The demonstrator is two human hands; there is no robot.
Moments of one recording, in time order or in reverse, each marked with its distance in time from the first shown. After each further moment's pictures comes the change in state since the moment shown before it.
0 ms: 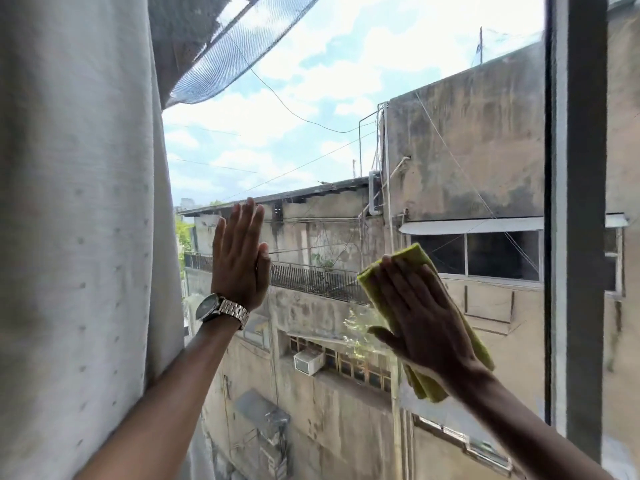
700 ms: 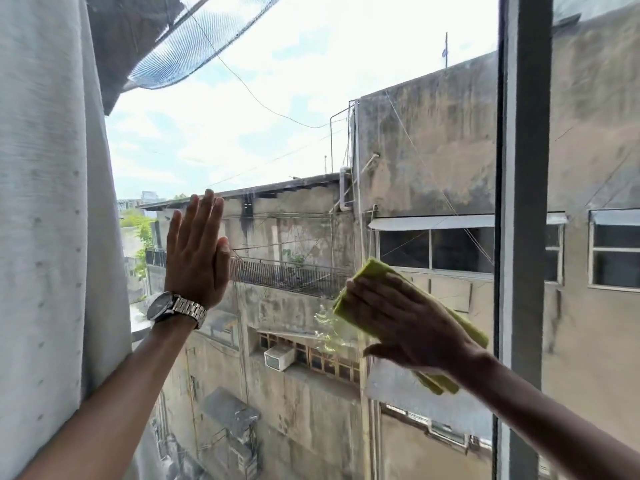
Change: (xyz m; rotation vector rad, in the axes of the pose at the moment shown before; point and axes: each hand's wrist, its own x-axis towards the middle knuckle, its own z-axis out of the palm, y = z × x) left_hand 0.000 -0.004 0.004 0.000 0.009 0.010; right_hand -0.021 0.045 -0.016 -0.025 -0.183 -0.367
